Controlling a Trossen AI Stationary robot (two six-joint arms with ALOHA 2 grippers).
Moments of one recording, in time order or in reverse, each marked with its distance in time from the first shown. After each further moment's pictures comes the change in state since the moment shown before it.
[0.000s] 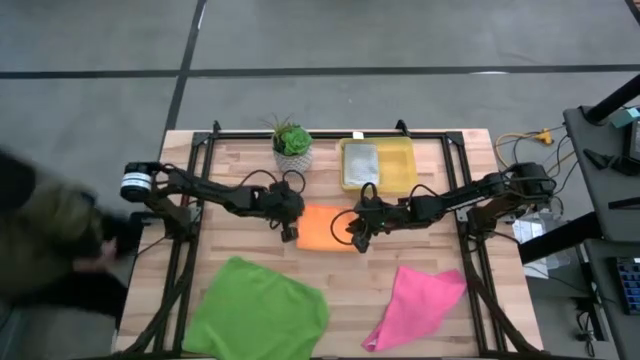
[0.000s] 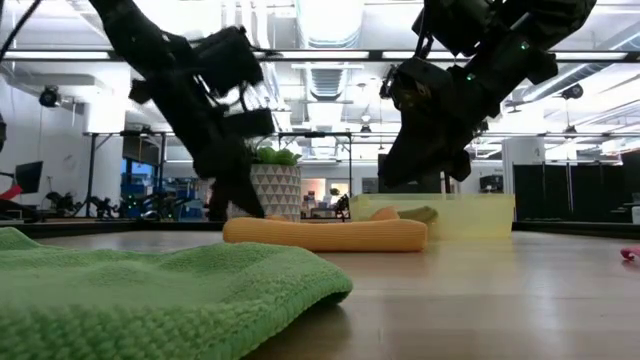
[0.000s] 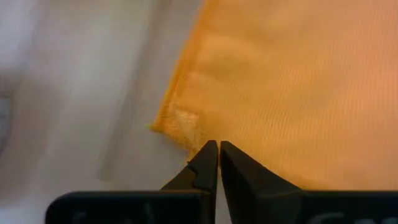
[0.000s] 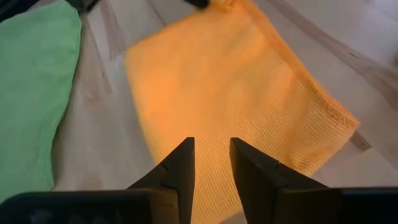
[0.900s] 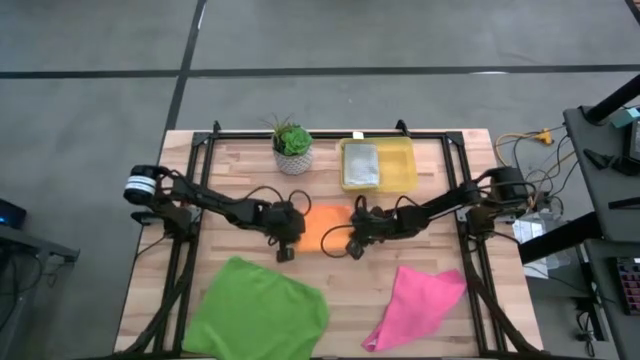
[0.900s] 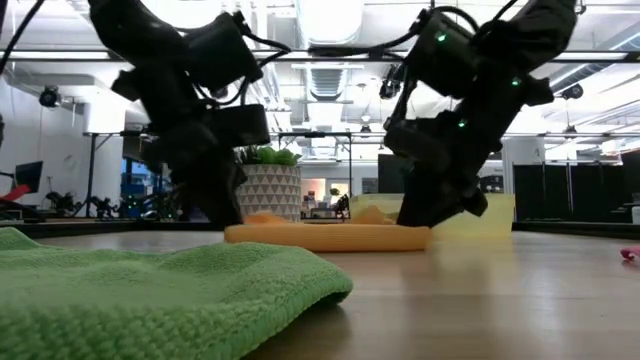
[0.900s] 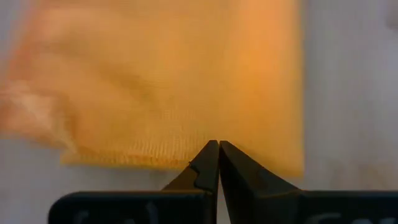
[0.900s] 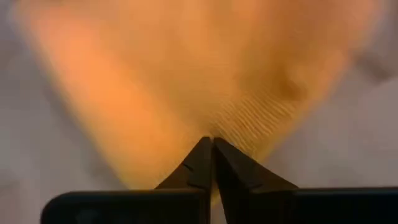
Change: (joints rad) left arm -0.151 0.062 0.033 -0.072 0.141 -0.079; right arm 0.034 0.200 0.055 -0.079 0.078 0.145
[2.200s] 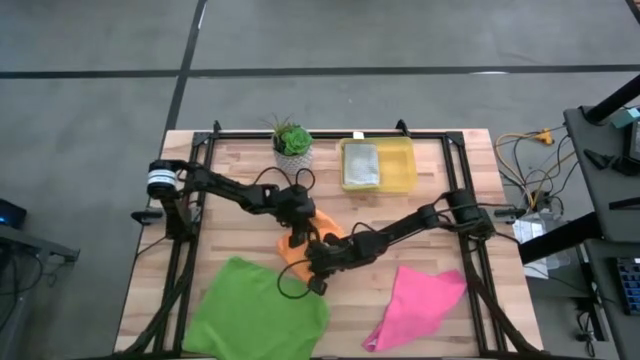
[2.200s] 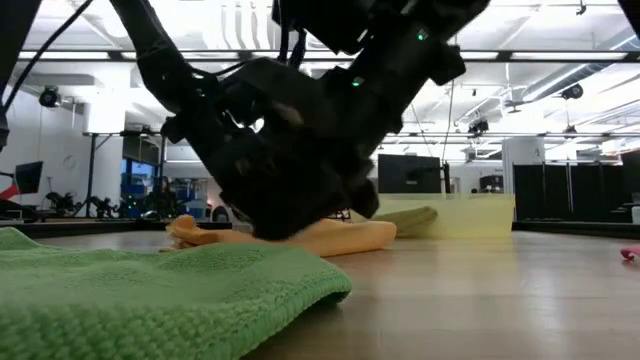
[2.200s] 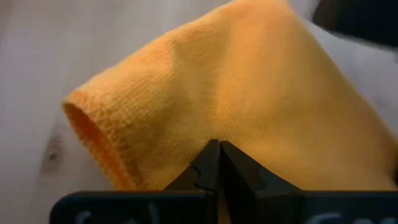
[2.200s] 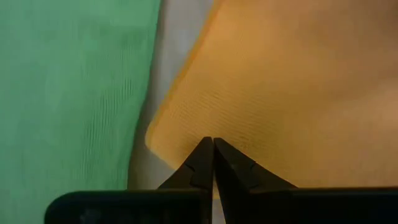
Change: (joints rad) left arm 0.222 0.162 0.022 0.265 0.282 0.058; right arm 0.153 0.393 0.591 -0.109 -0.121 -0.123
